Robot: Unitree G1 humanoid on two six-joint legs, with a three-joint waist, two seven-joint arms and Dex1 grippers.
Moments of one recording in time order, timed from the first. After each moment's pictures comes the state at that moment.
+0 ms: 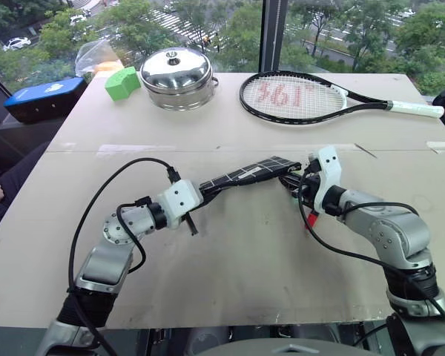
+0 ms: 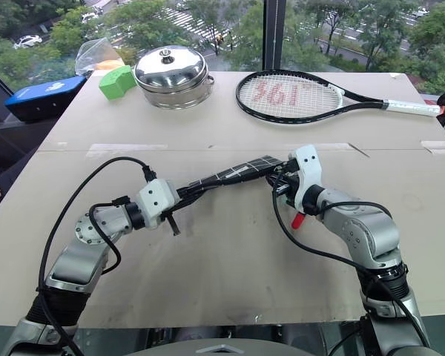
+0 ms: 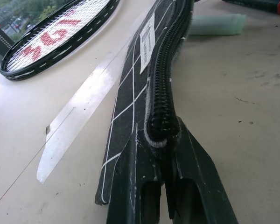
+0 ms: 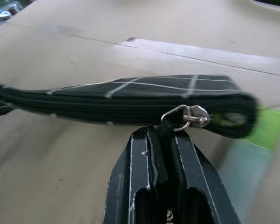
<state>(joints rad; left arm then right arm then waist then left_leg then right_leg) -0.14 0.62 -0.06 -0.15 -0.10 -0.01 -0.79 -0.38 -0.34 0.07 -0.36 0.60 0.98 0.31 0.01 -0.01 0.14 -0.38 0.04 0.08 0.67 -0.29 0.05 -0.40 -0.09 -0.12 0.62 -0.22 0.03</state>
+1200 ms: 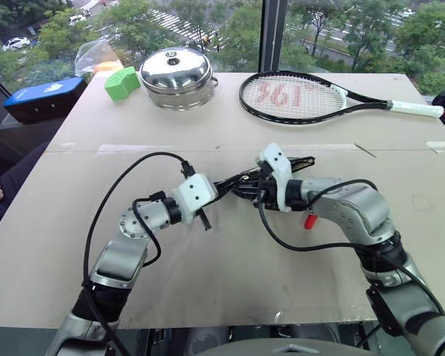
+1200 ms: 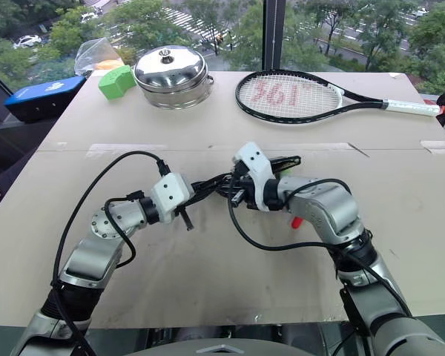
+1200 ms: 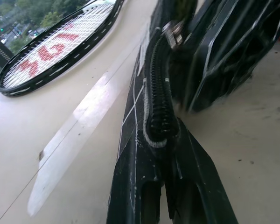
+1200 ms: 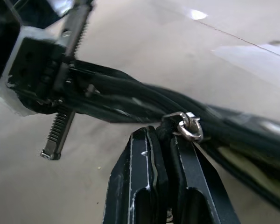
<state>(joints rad) -0.20 0.57 -0.12 -0.22 -0.06 0.09 -0.74 -0.64 -0.28 0.32 -0.21 0.52 0.99 0.57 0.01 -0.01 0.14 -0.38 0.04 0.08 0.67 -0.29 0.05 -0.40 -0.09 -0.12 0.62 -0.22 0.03</state>
